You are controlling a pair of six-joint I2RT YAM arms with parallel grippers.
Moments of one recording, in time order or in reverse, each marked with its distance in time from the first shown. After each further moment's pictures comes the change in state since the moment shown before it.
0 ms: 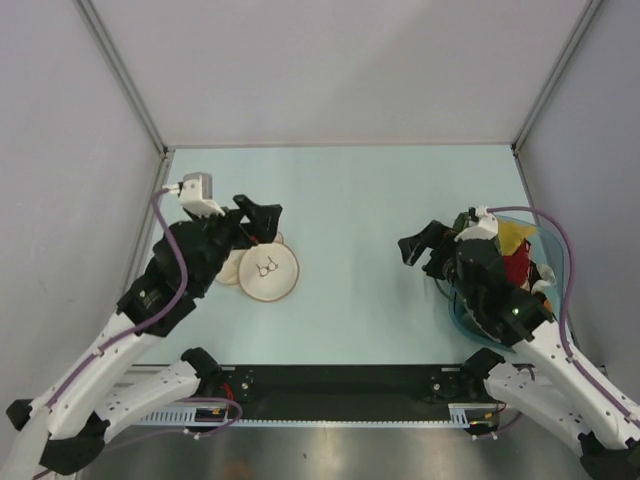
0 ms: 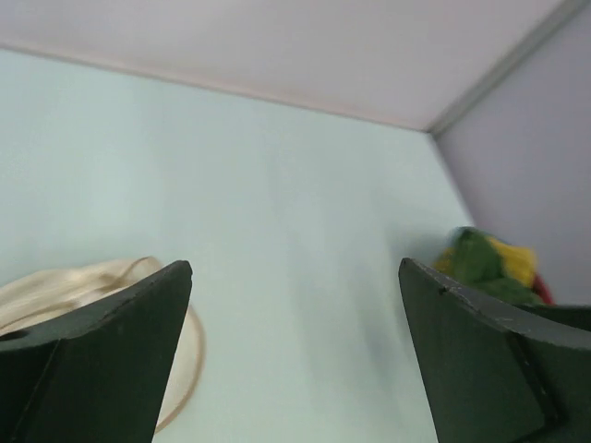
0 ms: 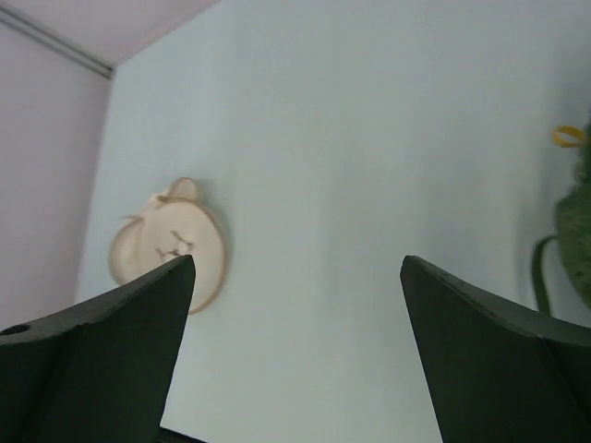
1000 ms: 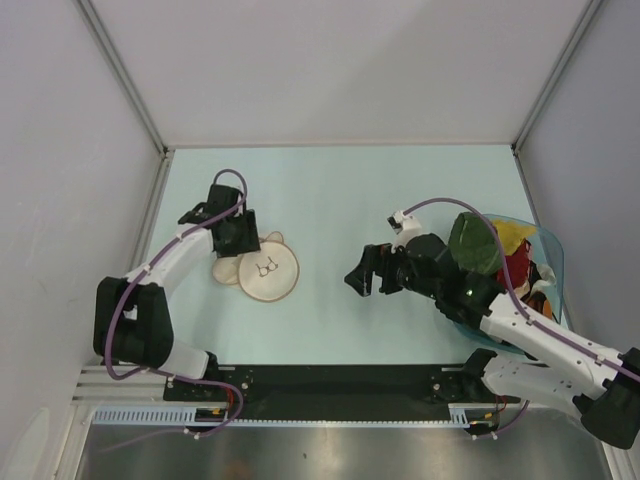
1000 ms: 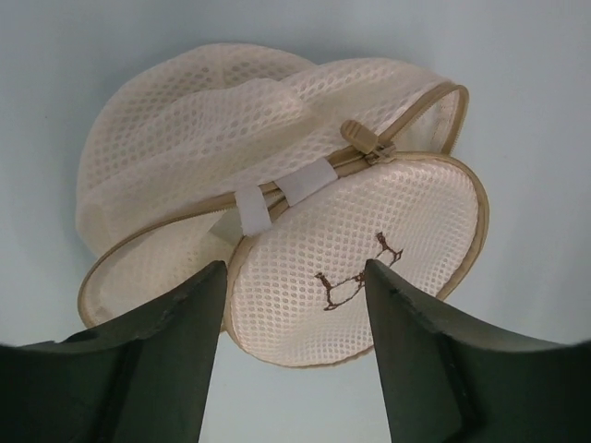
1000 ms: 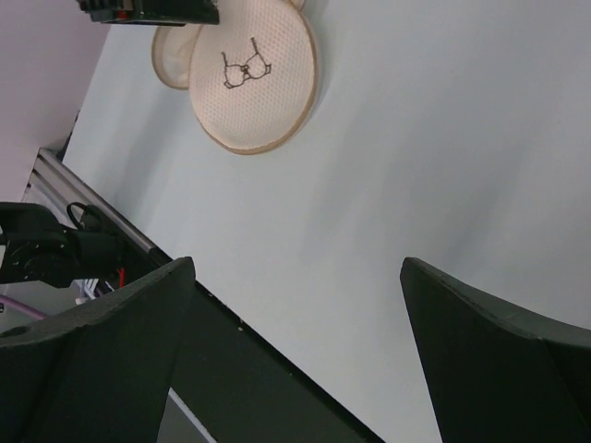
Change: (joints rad) left arm 0.514 0.738 0.067 -0.327 0.317 0.173; right arm 0.192 0.300 0.054 0.086 -0.309 -0.175
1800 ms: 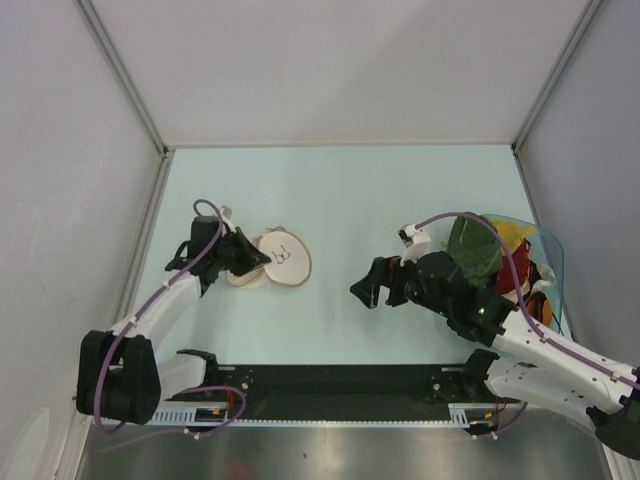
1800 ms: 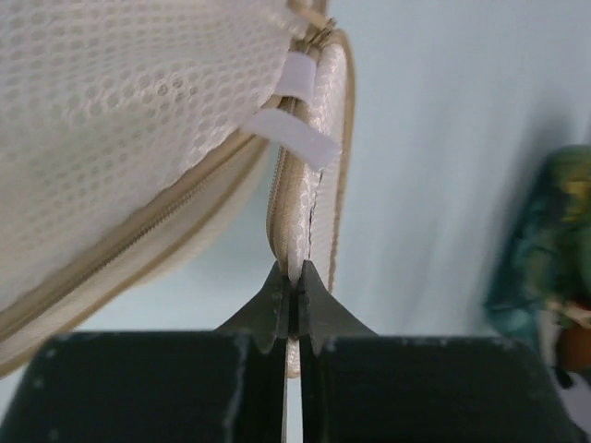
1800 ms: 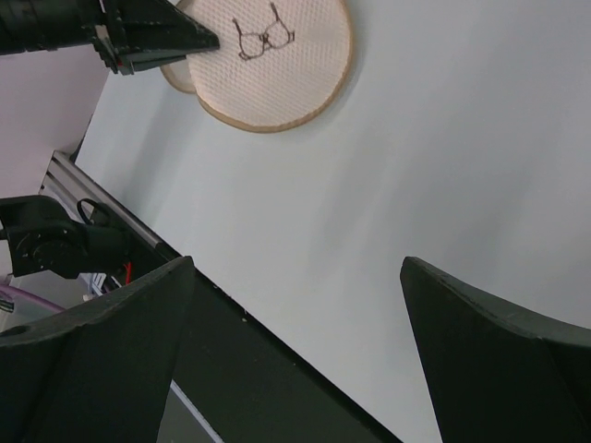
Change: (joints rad) left arm 0.047 -0.274 -0.355 0.313 0.325 -0.327; right arm 0.065 -0.154 -0.108 0.033 0.061 0.042
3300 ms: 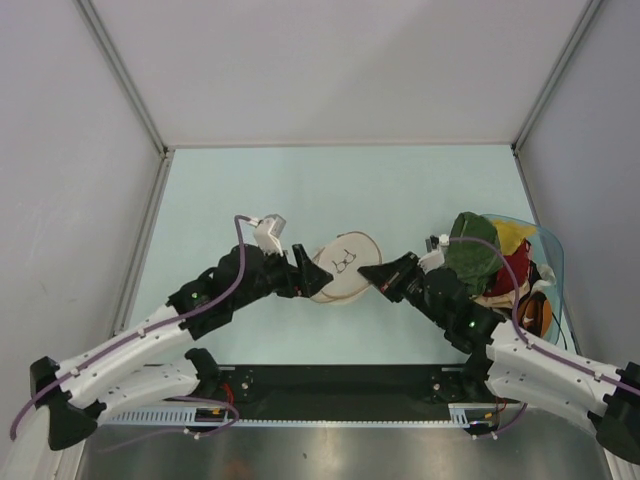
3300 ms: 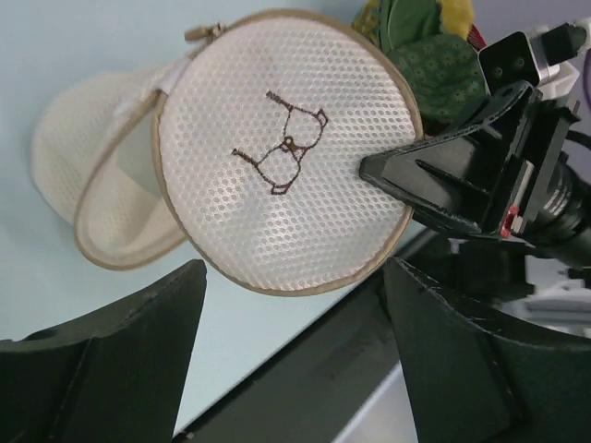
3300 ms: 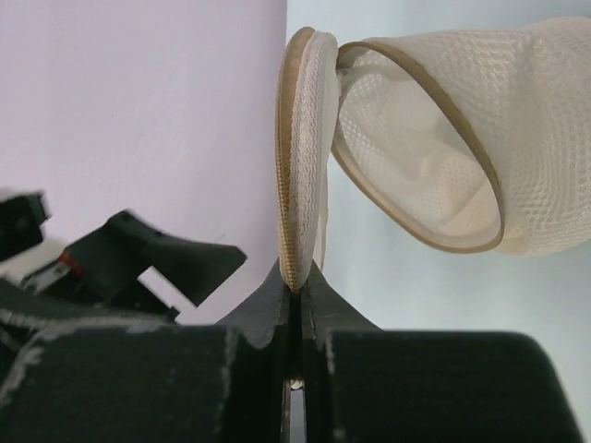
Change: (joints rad) left arm -0.694 -0.318 0.072 0.008 -0.283 -0.119; right arm -0.015 -0.025 -0.275 0.487 0.132 0.647
